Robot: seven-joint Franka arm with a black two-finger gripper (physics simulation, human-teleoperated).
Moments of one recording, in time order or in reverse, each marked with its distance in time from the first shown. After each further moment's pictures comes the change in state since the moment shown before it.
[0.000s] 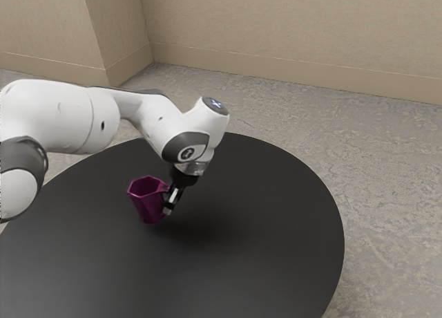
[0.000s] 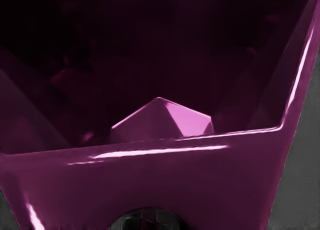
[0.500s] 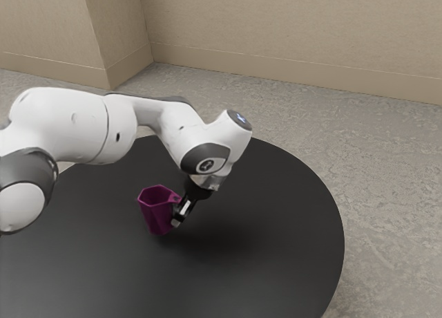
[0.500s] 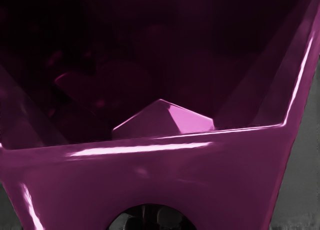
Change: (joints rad) arm -0.091 0.026 -0.001 0.022 0.001 -0.102 -0.012
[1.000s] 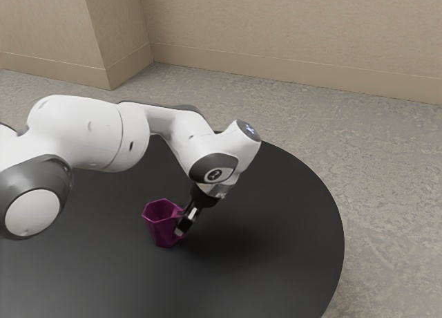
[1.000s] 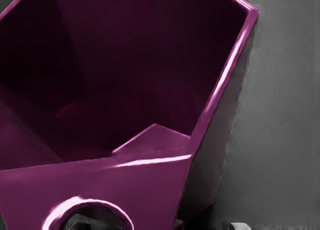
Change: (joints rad) arm -0.019 0.065 0.000 0.039 0.009 0.002 -0.013
